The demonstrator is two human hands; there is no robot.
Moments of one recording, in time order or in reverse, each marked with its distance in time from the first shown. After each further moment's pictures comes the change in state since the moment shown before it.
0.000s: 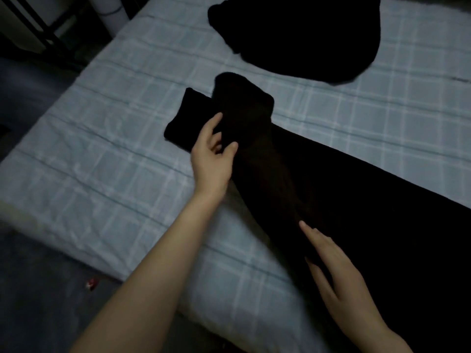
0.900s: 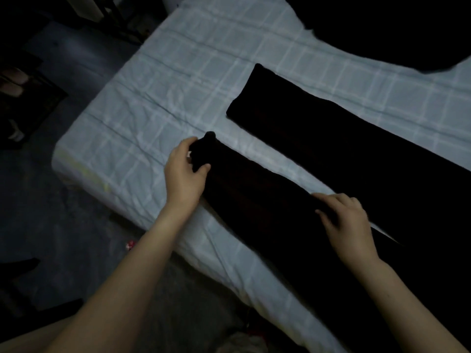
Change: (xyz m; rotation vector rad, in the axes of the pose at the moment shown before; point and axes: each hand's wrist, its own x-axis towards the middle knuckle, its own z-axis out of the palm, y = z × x) left_hand -0.005 -0.069 -0.175 0.558 0.151 -0.015; right_hand 0.100 -0.033 0.073 -0.177 0.049 -0.013
